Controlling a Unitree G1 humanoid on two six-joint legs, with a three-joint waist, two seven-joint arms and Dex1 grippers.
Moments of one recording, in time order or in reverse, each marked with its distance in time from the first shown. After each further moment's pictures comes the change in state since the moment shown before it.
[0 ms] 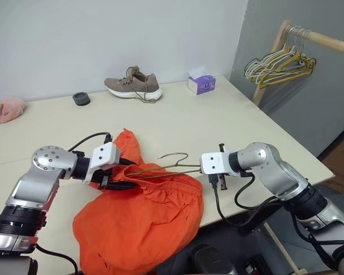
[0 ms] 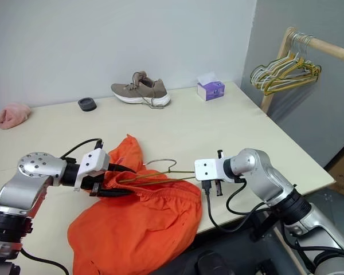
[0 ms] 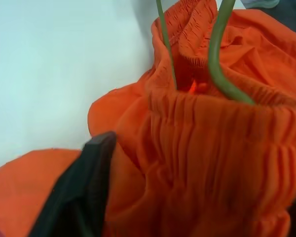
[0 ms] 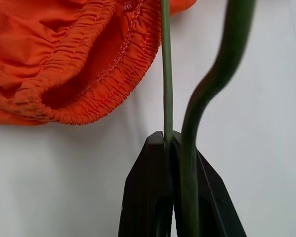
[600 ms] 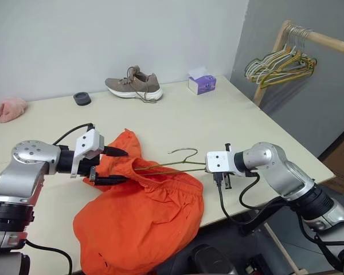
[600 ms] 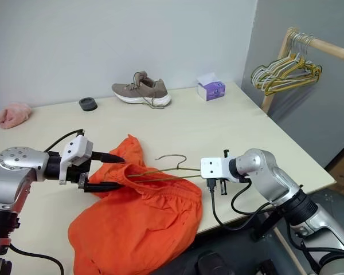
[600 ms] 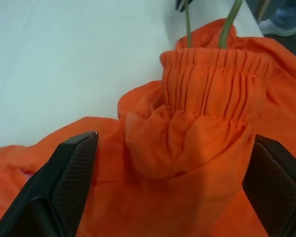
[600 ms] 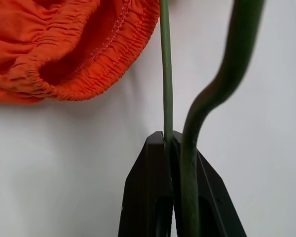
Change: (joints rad) left arm -0.009 0.064 0.076 0.011 -0.089 0.116 -0.040; right arm 0.004 -0.043 -0.003 0.008 0.014 0.011 -0.027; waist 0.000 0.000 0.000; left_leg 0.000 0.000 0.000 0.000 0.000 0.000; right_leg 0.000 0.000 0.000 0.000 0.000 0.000
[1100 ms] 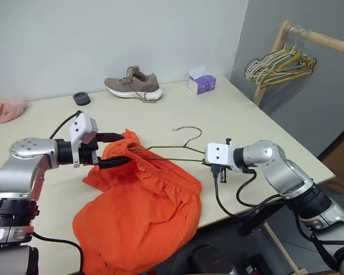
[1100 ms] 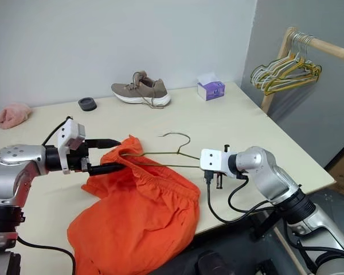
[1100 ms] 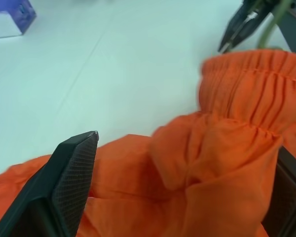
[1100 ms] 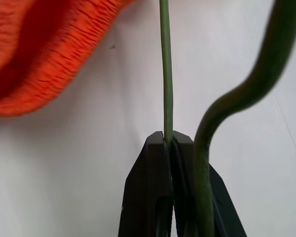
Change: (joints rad) left arm -0.074 -0.030 0.086 0.080 -0.049 0.069 0.144; right arm 0.008 0.010 -0.040 0.006 0.070 0.024 -0.068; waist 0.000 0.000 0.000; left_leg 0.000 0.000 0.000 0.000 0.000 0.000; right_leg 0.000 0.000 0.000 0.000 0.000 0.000
